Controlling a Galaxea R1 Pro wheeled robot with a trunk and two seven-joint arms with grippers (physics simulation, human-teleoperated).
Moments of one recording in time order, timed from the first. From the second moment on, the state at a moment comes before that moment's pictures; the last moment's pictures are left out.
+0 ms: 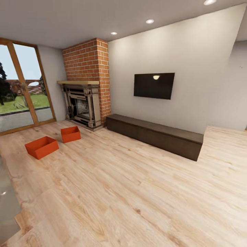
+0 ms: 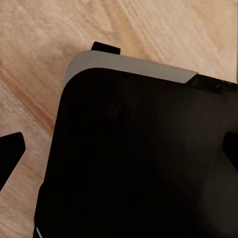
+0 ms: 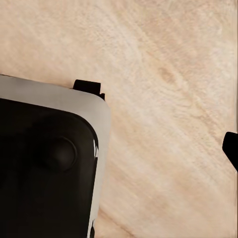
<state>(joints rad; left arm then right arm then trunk) 0.00 -0.01 0.01 -0.14 0.25 0.00 0.01 -0.11 -0.09 0.52 0.02 -0.36 -0.15 0.02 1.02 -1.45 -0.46</state>
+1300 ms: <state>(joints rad) 0.00 -0.01 0.01 -0.12 0.26 0.00 0.01 -0.11 -0.09 0.52 0.02 -0.36 -0.15 0.02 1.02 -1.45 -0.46</state>
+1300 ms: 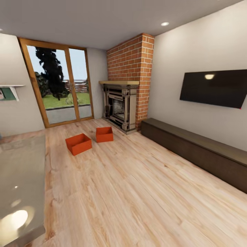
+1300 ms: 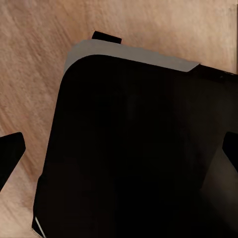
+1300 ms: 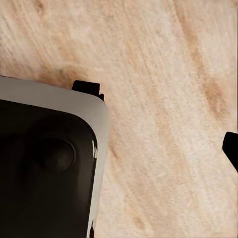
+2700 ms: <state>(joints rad) 0.00 -0.01 0.01 -0.12 0.25 0.00 0.01 -0.11 -0.09 0.52 0.02 -0.36 -0.14 0.02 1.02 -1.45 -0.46</state>
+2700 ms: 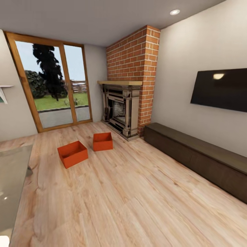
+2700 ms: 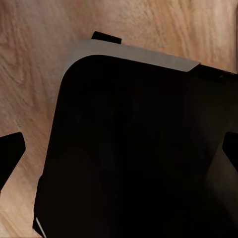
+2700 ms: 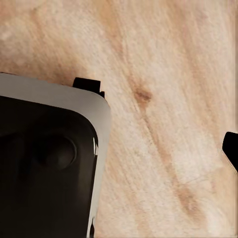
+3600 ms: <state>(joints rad) 0.00 -0.01 0.01 -0.12 0.25 0.00 0.01 -0.11 -0.09 0.52 0.02 -0.36 -0.14 0.02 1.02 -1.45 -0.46</state>
